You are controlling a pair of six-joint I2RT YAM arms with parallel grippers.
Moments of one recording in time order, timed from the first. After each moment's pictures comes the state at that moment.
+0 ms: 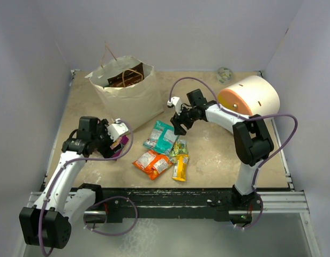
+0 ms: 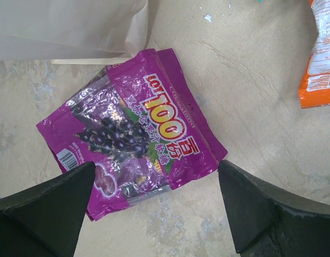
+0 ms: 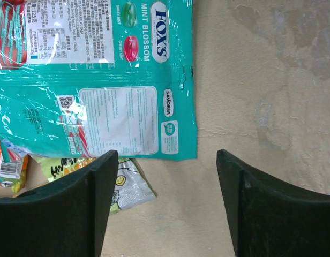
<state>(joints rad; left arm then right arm) -0.11 0.93 0.72 -0.71 0.26 0.79 0.46 1.87 1.26 -0.41 -0.51 -0.48</state>
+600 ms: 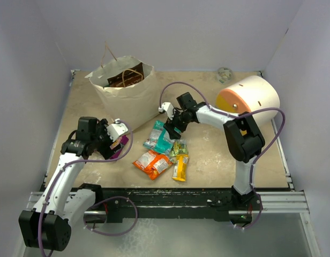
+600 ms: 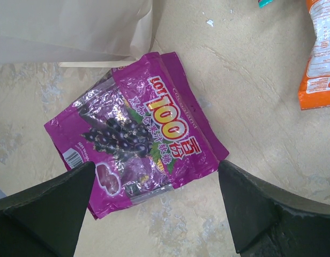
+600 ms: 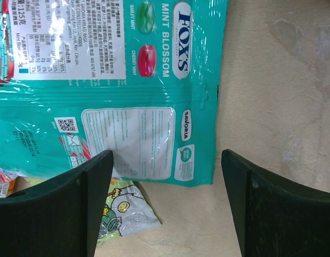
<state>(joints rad) -0.11 0.89 0.72 -0.71 0.27 0.79 0.54 1.96 1.33 -0.45 -0.43 -0.53</state>
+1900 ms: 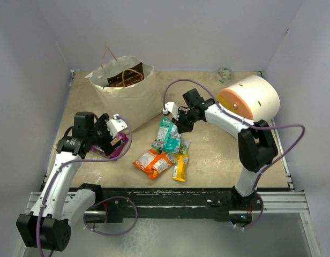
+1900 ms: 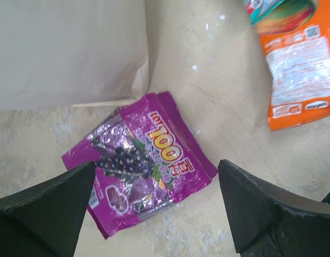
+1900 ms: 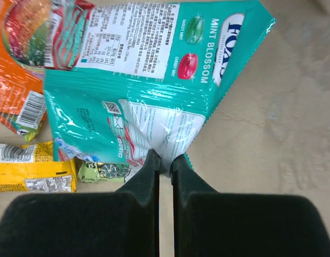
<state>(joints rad) -0.11 0.89 0.81 -0.74 0.38 0.79 0.53 1.82 1.32 -0.64 -0.44 -0.71</state>
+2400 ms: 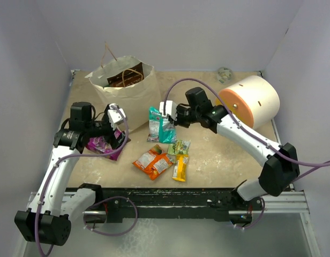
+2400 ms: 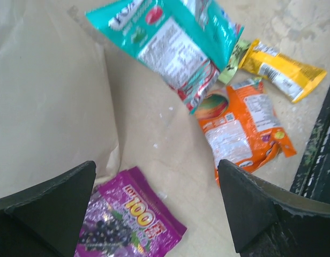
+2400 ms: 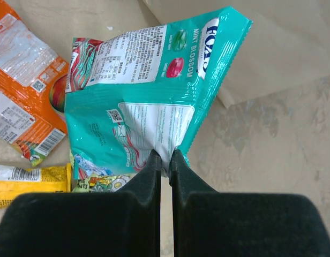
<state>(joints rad) -0.12 0.95 0.96 -0.73 0.74 0.69 0.63 1.49 1.26 -0.50 -0.40 -0.79</state>
